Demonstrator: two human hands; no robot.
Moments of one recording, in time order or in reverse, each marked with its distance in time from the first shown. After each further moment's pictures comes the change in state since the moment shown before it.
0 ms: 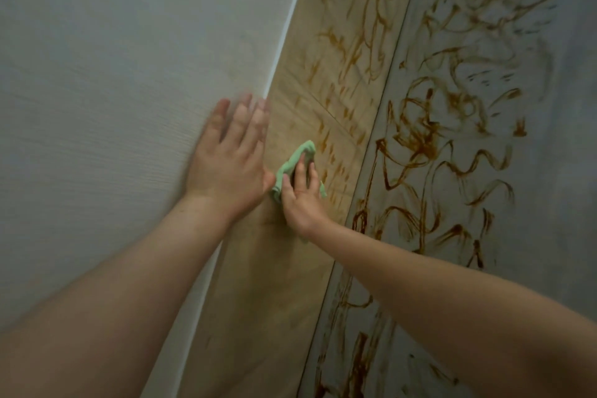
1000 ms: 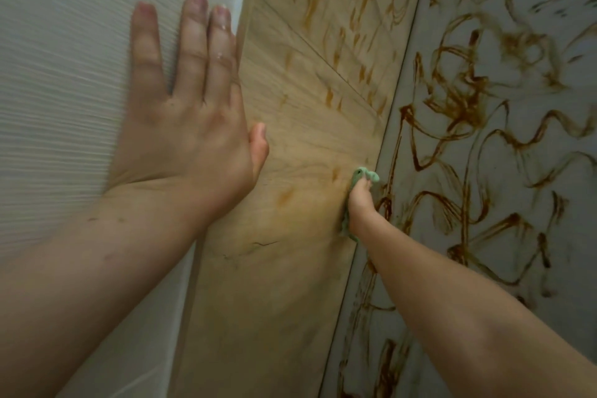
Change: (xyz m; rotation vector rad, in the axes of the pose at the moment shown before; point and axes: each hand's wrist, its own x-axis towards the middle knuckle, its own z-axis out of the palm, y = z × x) left_hand 0.052 0.010 0.024 0.012 0.058 -0.041; right_hand 0.185 0.233 0.013 0.705 0.324 0.783
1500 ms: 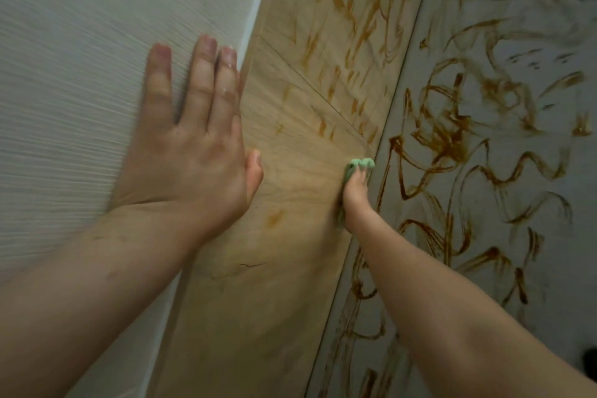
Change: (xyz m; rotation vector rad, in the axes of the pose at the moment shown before) left_hand 0.000 0.000 0.001 -0.062 0.016 -0.021; right_hand -0.048 -0.080 -0.004 -0.128 -0.027 -0.247
